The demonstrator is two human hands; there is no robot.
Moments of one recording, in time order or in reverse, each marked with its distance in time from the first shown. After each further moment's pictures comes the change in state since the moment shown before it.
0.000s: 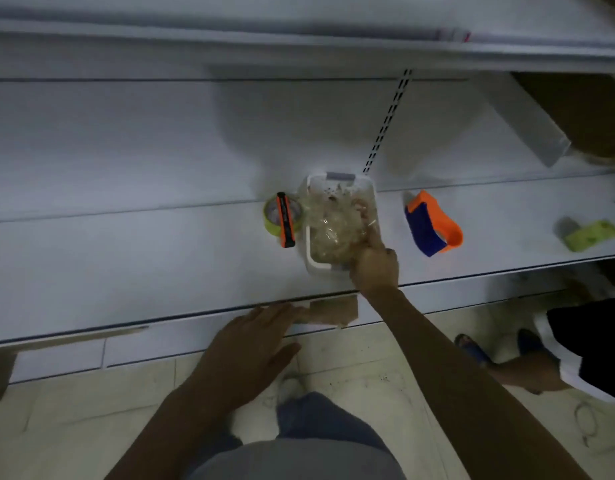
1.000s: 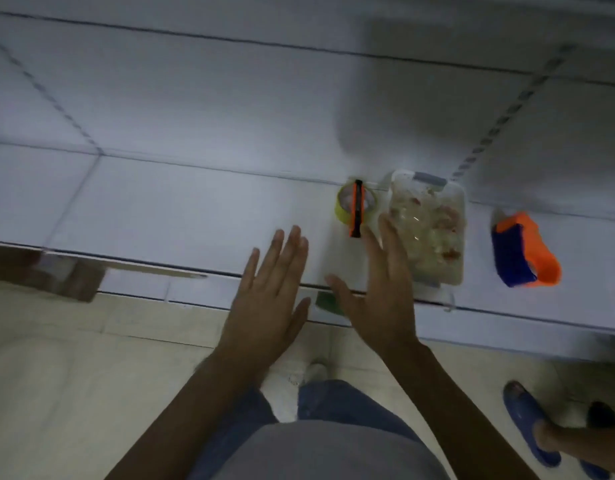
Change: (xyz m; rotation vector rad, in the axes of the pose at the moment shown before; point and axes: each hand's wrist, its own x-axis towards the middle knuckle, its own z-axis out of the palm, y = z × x) left_hand -0.021 -0.027 0.008 0.198 0.360 -0.279; right_hand -0.091 -0.096 -0.014 0.377 0.301 -0.606
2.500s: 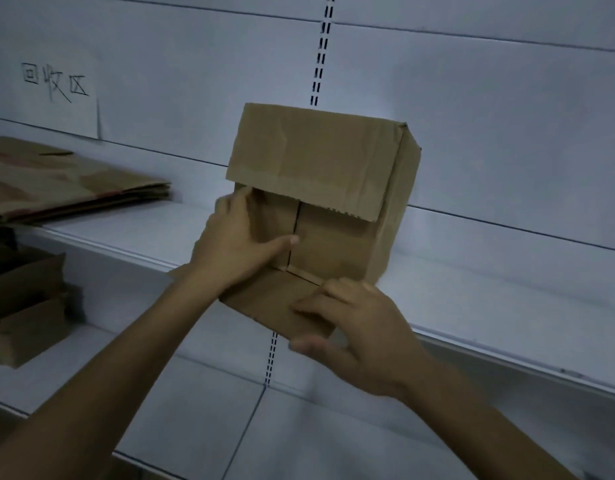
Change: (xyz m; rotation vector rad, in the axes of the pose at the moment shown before) left_hand 0.008 -0.414 -0.447 -0.276 0.621 -0.302; right_hand 0.199 -0.524 0.078 -0.151 -0.030 -0.908
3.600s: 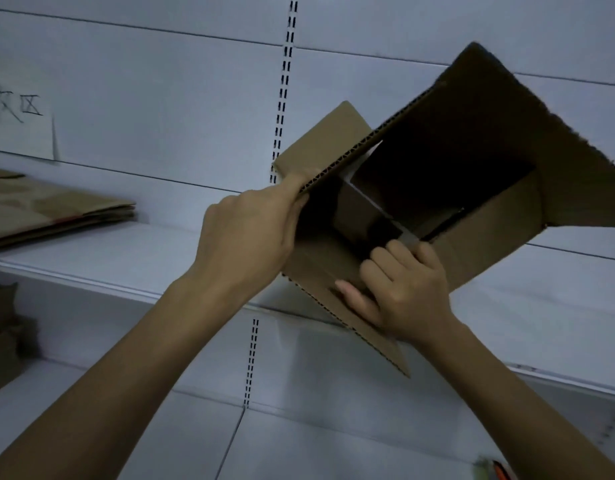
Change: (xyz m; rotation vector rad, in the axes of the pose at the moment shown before) left_hand -0.009 0.085 -0.018 0.266 0.334 0.541; right_hand -0.002 0.071 -0.041 -0.815 0.601 -0.232
